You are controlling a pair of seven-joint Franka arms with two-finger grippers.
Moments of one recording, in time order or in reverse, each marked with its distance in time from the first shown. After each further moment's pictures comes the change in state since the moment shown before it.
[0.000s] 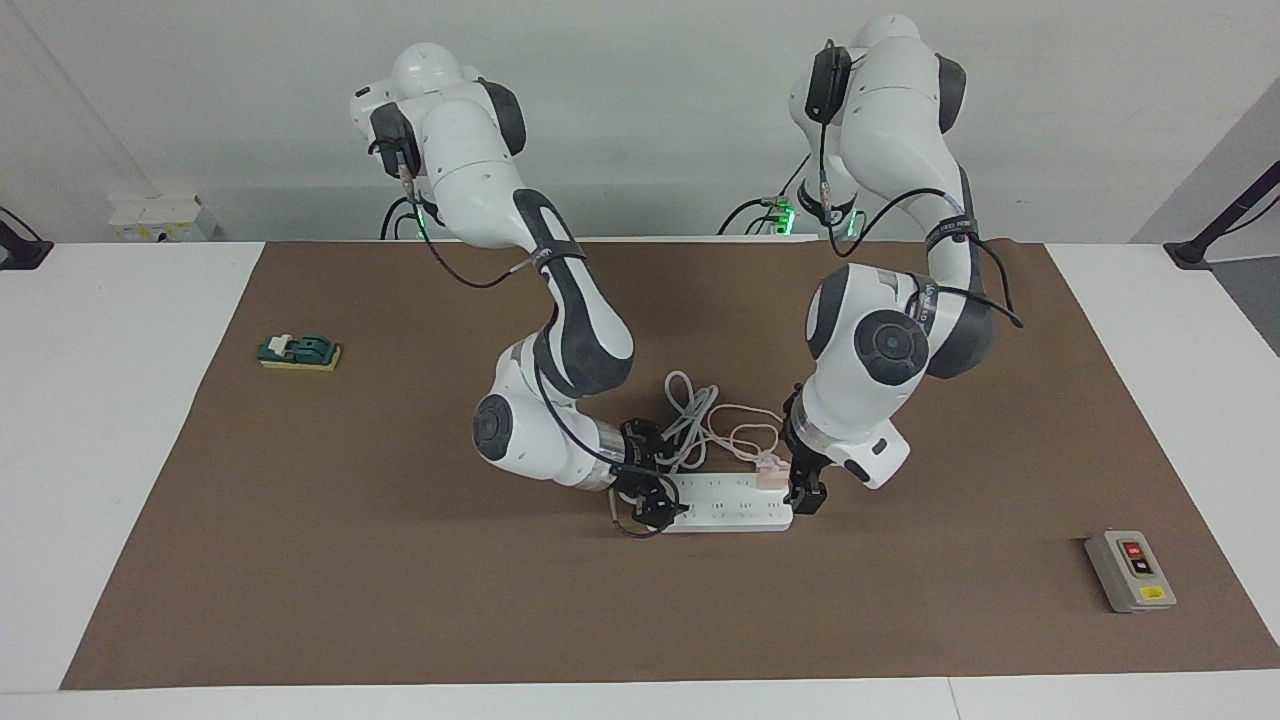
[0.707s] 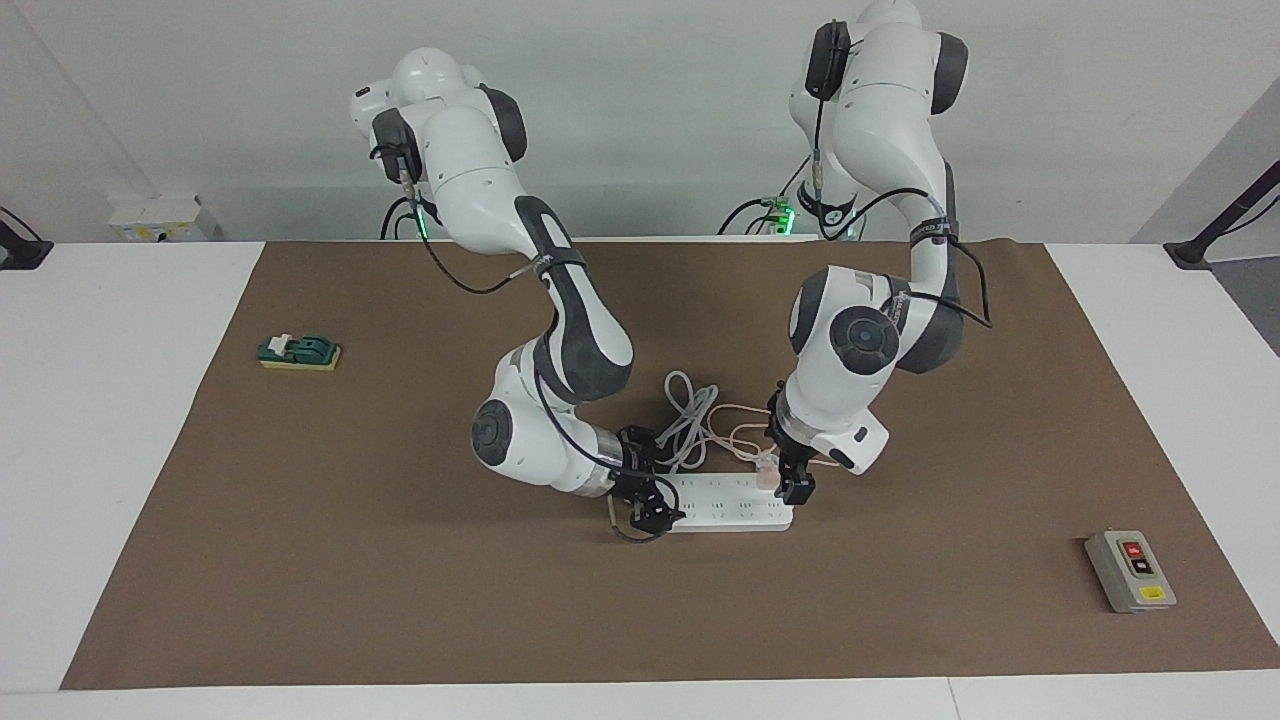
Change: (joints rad) left arm -0.030 -0.095 0.003 -0.246 0.020 0.182 -0.053; right arm 0.000 0.035 -0.013 0.051 -0.016 0.003 -0.036
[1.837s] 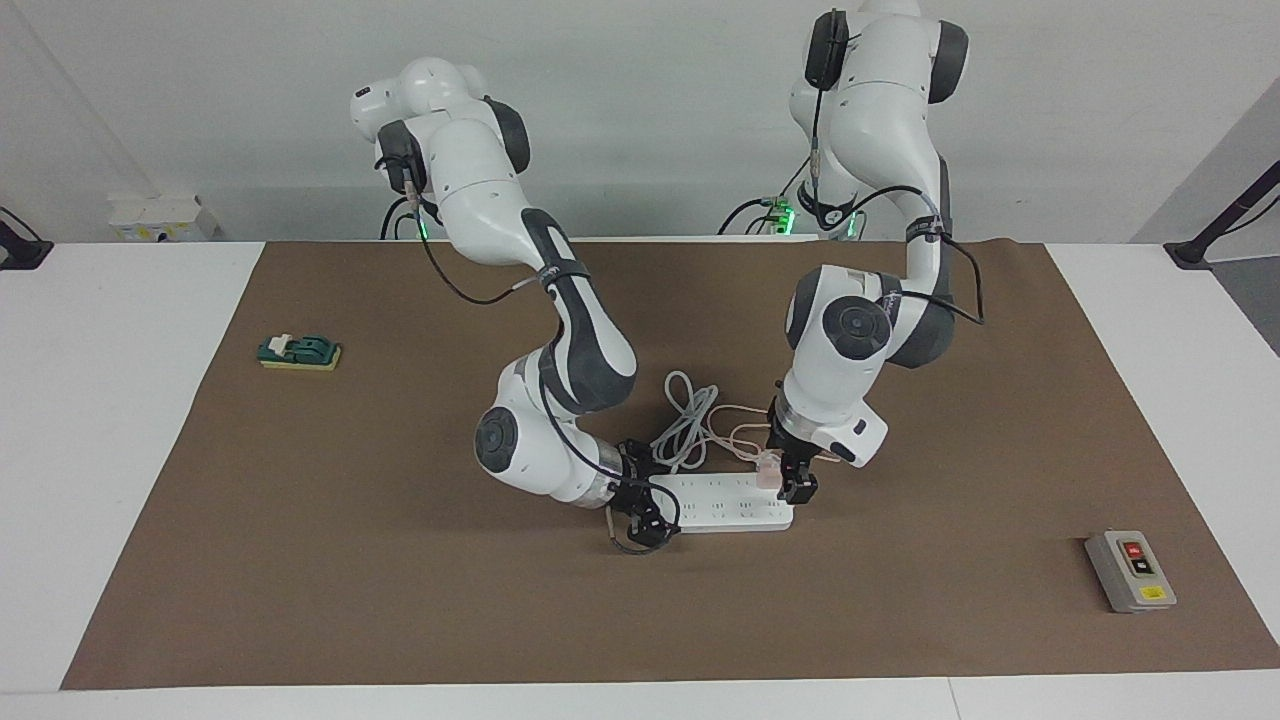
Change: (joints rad) left arm -0.015 -0.027 0.037 -0.065 0.006 0.117 -0.040; right arm 0.008 0.040 -0.017 0.039 -0.029 0.022 0.004
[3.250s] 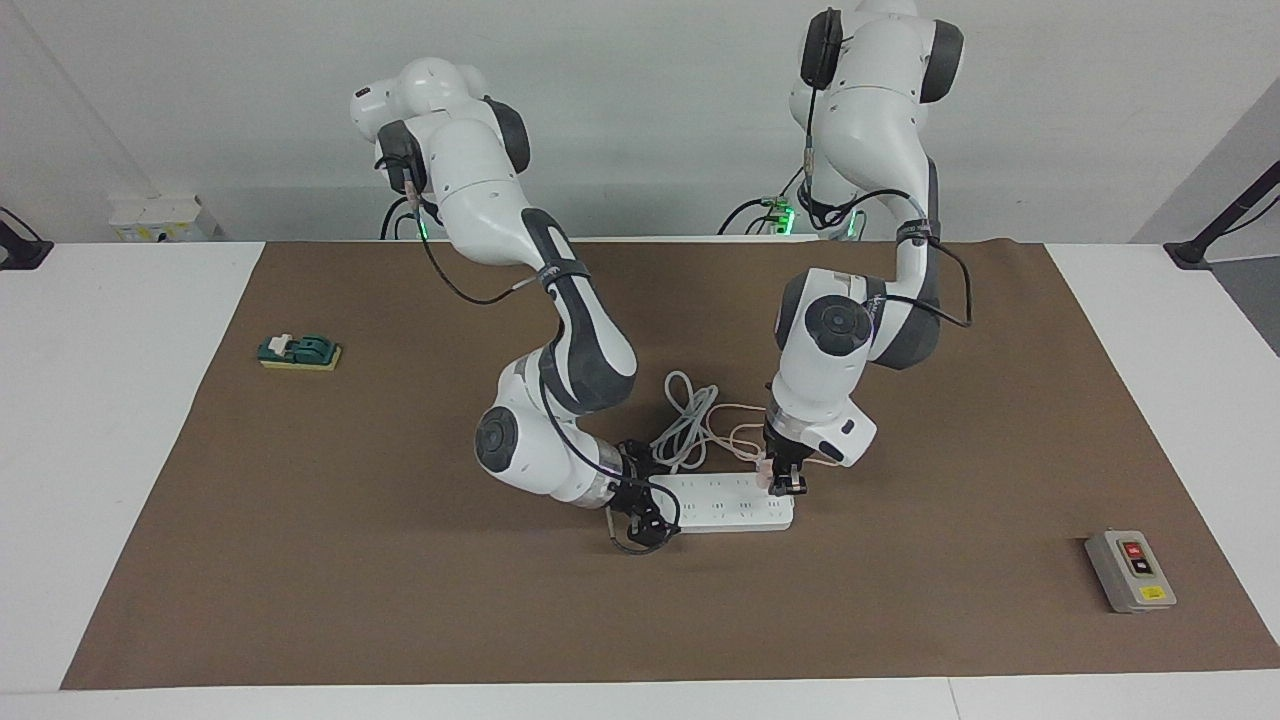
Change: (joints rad) left arm -0.032 -0.004 0.005 -0.042 0.031 0.052 -0.007; right arm 0.001 0.000 0.000 0.000 -0.003 0.003 0.001
